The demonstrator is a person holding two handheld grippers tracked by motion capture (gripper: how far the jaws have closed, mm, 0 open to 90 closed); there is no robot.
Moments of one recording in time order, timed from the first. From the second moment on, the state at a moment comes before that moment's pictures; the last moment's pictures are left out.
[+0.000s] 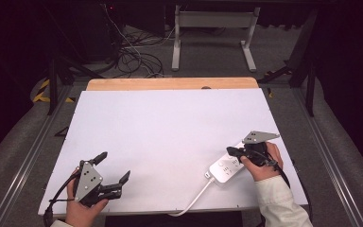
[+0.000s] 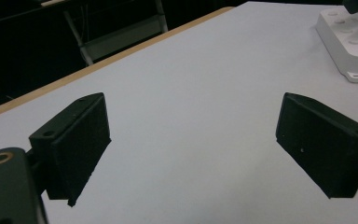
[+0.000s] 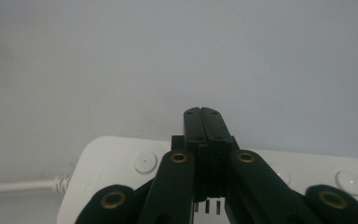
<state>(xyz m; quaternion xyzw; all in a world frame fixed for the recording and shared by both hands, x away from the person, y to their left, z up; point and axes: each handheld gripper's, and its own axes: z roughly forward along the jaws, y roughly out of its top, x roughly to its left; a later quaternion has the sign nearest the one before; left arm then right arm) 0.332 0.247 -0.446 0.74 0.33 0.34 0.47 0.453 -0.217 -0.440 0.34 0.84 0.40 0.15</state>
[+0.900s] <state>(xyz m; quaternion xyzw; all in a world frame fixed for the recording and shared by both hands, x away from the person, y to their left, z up) 0.331 0.247 -0.446 0.74 0.33 0.34 0.47 0.456 -0.213 -0.454 0.34 0.86 0.35 0.15</state>
